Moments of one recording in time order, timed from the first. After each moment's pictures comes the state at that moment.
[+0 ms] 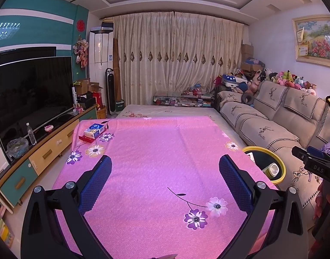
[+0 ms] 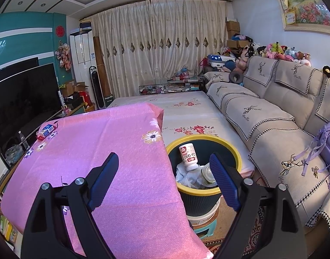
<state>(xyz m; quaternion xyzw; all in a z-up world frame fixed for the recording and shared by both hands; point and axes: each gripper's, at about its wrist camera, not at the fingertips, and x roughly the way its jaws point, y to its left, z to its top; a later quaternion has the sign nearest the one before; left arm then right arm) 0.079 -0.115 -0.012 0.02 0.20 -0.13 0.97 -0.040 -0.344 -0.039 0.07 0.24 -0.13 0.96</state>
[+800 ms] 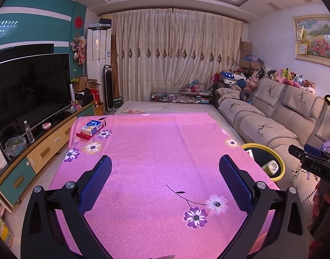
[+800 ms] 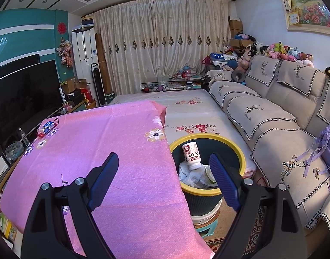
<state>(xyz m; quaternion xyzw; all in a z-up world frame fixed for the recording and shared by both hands) 0.087 -0.115 -0.022 0.02 0.21 -0.13 0.97 -0.031 -0.340 -0.041 0.07 0.25 -0.12 0.96</state>
